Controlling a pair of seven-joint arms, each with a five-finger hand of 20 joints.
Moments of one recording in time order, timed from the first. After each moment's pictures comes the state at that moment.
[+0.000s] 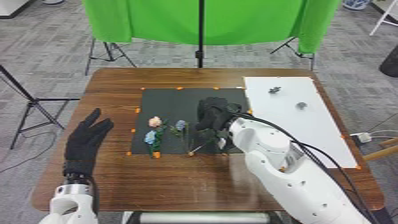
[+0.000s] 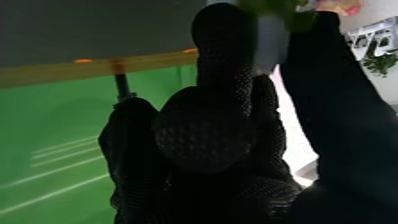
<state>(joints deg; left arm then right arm) 121.3 -69.2 -94.3 -111.5 49.8 7.9 18.1 -75.0 -64.1 52.7 -102.7 -138.1 -17.1 10.5</state>
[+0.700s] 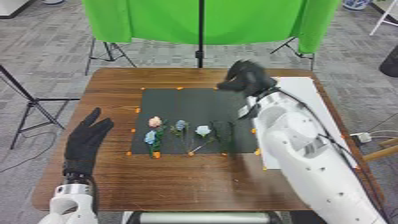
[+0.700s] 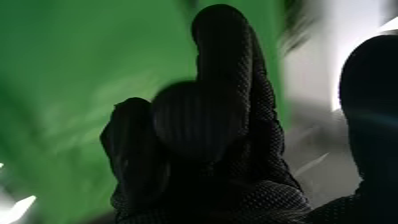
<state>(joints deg) 121.3 -69.2 -94.4 -111.5 49.9 7.7 18.2 -74.6 -64.4 64.9 -101.8 -137.9 -1.7 16.7</state>
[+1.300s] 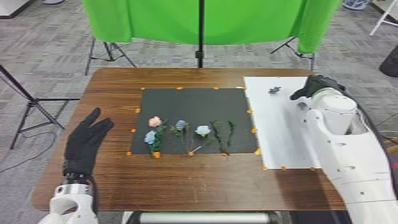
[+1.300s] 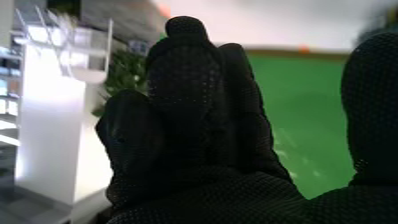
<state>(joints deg) 121.3 -69.3 -94.4 -111.5 50.0 7.7 18.2 -71.3 -66.9 83.8 -82.7 -158.2 -26.7 22.5</state>
